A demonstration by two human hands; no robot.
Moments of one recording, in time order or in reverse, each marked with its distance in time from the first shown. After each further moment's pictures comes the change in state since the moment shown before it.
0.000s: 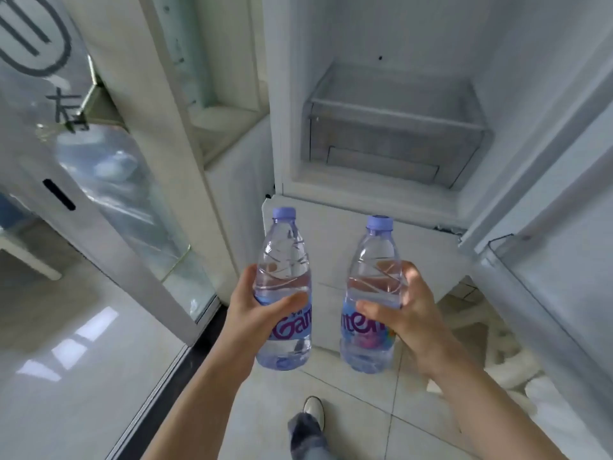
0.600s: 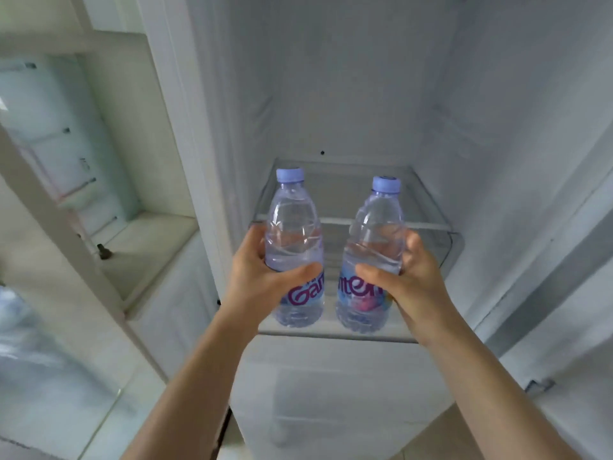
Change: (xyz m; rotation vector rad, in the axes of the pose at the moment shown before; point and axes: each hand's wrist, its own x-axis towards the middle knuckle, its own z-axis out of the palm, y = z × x) left_hand 0.246 0.160 0.095 0.132 -0.232 0.410; right_hand 0.214 -0.134 -0.041 0.053 0.282 -0.351
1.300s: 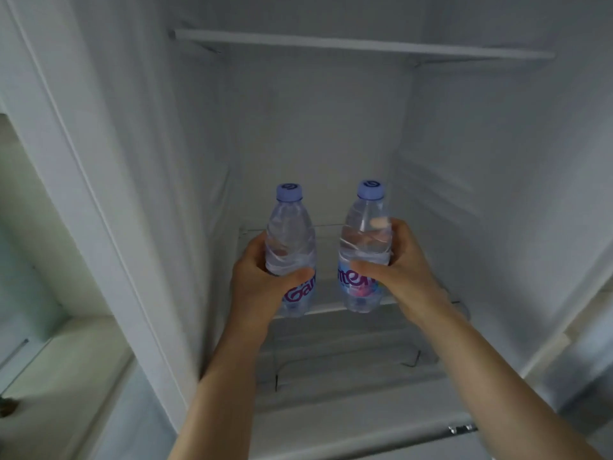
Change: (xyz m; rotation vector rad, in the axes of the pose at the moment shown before) left_hand 0.194 -0.004 0.030 -0.061 -0.030 0.130; right_hand 0.167 -0.024 -0.002 -0.081 0.142 -0.193
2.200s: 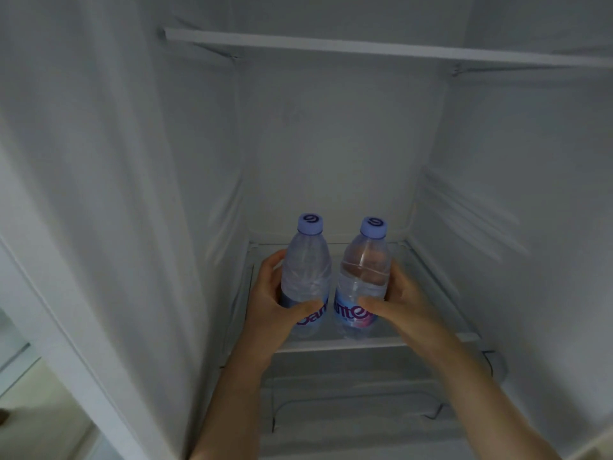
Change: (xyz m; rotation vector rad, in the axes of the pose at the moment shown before) left_hand 0.031 -0.039 0.011 -0.080 -0.130 0.019; right_hand 0.043 0.053 -0.012 0.033 -0.268 0.108
